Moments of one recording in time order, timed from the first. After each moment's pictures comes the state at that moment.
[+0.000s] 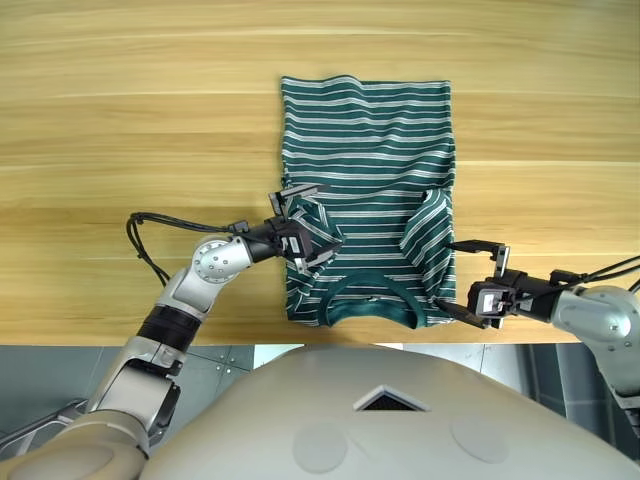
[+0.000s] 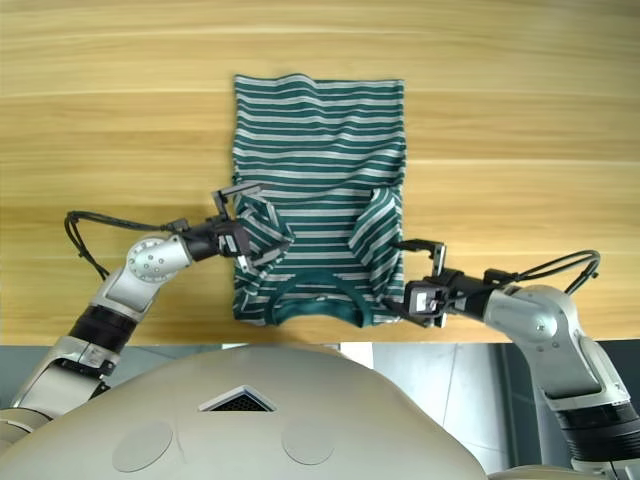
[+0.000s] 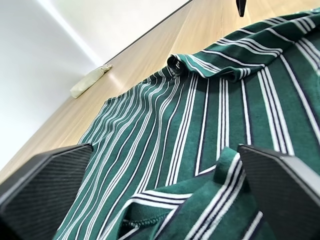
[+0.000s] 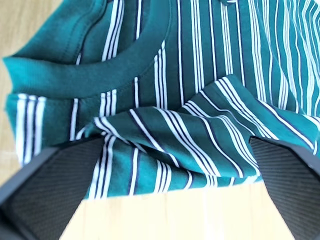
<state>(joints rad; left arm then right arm) 0.02 0.46 -0.41 0.23 0.21 -0.63 -0.59 0.57 -0.93 0.01 -0.32 -0.15 -0.35 0.84</state>
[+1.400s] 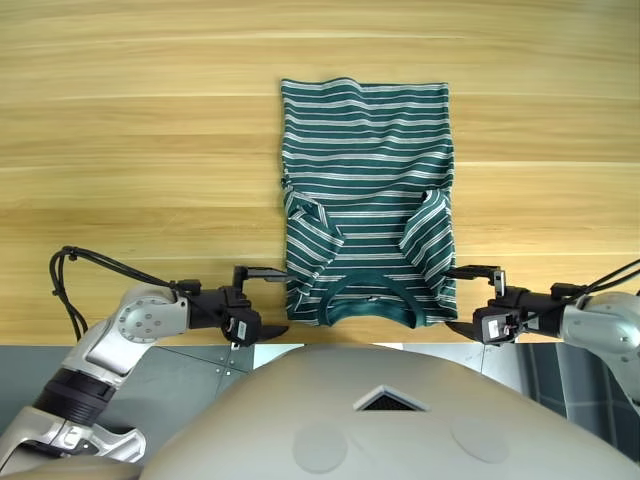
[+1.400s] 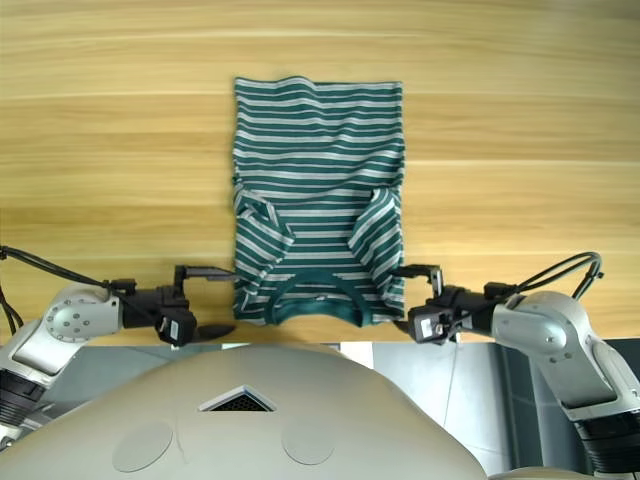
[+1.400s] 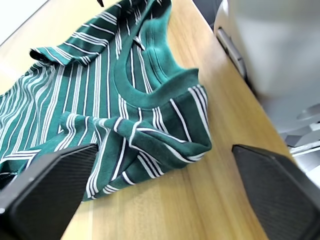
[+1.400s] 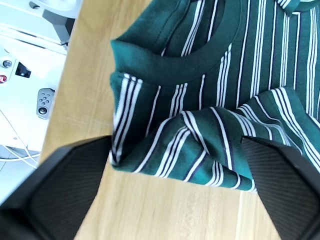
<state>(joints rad) 0.37 0.87 -0.35 -0.12 0.16 -0.68 -0.86 0.62 -1.01 0.03 -0.32 -0.23 -0.44 0.91</state>
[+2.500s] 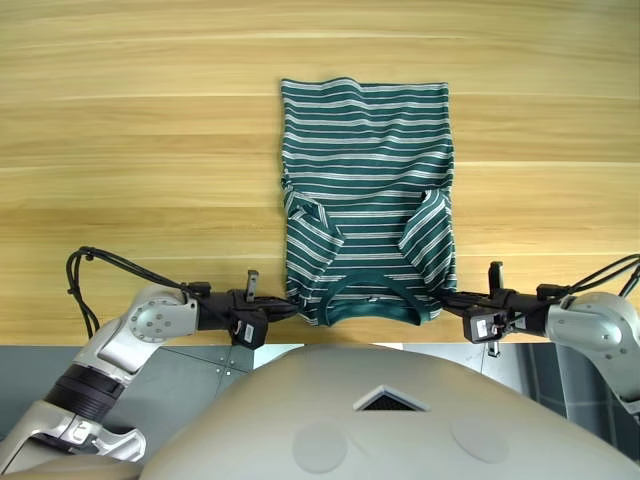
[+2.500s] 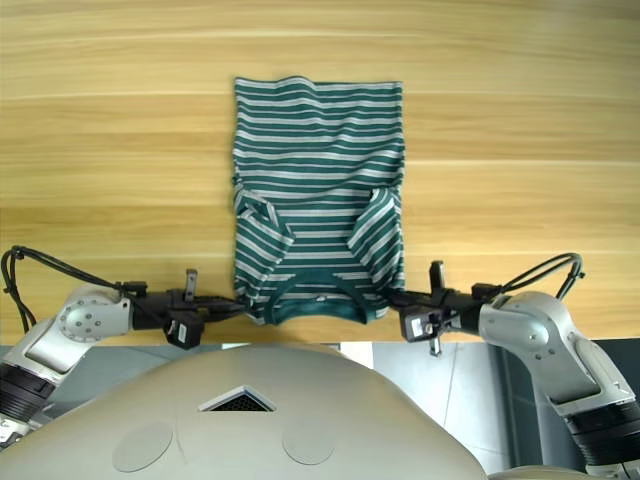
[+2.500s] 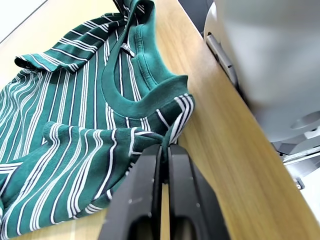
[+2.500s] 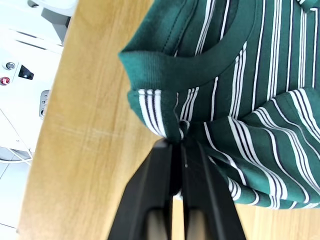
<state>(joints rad) 0.35 0.86 -0.41 -0.09 0.15 -0.69 -0.87 0.58 -1.01 0.11 -0.29 -0.26 -0.42 0.87</state>
